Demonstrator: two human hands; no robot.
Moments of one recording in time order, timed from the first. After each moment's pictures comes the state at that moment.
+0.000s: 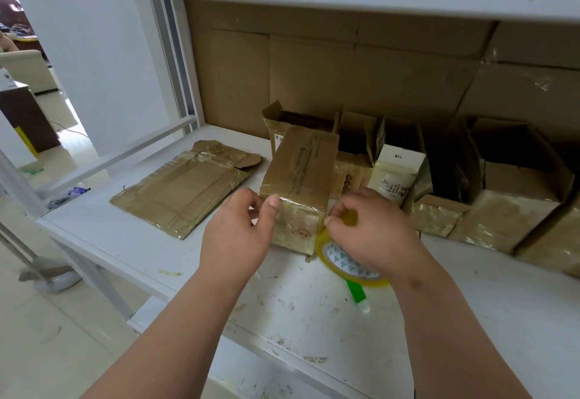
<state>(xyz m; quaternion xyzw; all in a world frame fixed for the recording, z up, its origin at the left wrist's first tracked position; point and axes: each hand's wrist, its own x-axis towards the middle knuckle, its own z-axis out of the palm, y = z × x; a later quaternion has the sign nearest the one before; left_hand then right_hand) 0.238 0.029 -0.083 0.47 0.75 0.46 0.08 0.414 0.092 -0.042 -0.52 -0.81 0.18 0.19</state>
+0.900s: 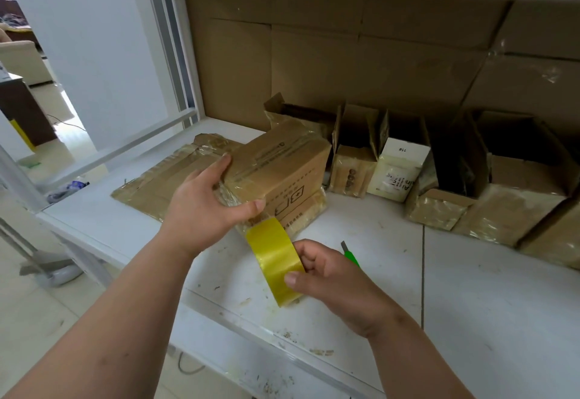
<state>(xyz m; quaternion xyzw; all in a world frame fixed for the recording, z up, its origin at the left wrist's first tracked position) 0.164 0.033 -0.077 0.52 0.75 0.40 0.10 0.394 0.054 -0.111 -0.33 -0.67 0.64 0.19</state>
